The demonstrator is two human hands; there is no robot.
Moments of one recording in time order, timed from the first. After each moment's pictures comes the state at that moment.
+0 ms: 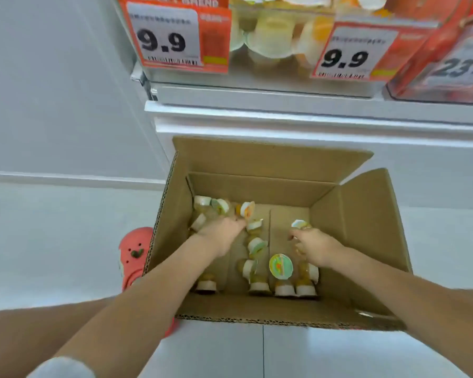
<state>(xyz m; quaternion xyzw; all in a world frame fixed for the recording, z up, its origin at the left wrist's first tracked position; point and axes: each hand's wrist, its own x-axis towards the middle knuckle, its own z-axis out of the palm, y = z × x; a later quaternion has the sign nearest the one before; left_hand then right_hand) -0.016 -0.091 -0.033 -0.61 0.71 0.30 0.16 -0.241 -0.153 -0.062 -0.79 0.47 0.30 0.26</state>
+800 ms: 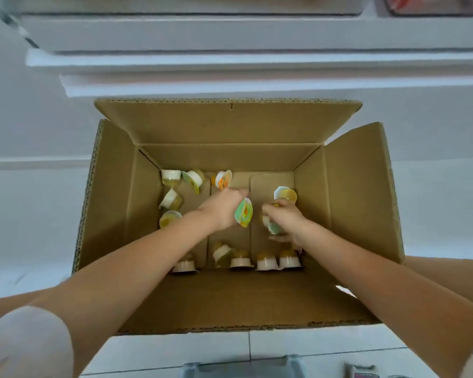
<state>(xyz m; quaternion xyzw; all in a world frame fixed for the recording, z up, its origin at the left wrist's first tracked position) -0.068 -0.133 -0.105 -0.60 0.71 0.36 0.07 -0.226 -0.145 -0.088 -0.33 0.72 0.01 0.60</state>
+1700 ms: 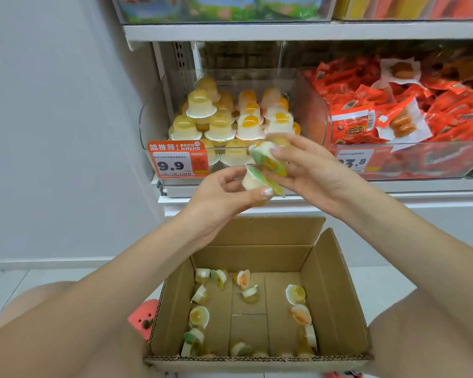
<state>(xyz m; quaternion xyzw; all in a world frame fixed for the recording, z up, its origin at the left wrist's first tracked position) -0.044 -0.099 0.217 -0.47 0.43 0.56 -0.53 -0.198 -0.173 0.240 -0.47 0.29 -0.38 0.74</state>
